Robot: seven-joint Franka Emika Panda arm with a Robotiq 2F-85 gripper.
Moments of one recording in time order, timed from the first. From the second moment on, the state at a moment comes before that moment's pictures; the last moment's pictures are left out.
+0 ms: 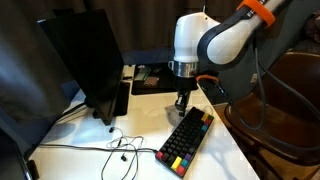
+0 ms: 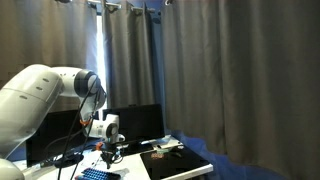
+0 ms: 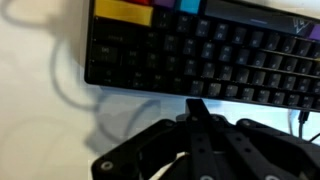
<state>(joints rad) 0.48 0.56 0.26 -1.95 -0.04 2.50 0.12</state>
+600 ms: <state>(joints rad) 0.48 0.58 0.26 -1.95 -0.04 2.50 0.14</state>
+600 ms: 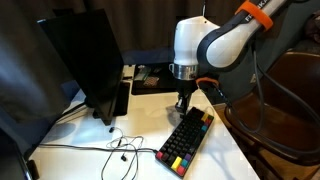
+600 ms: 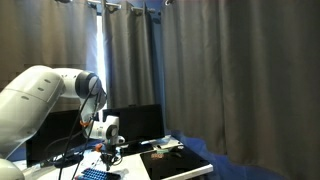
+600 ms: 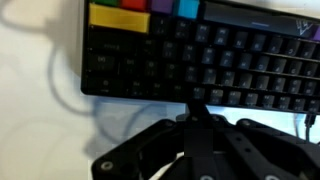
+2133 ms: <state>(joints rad) 0.49 0.60 0.26 -1.94 -0.04 2.50 0.16</state>
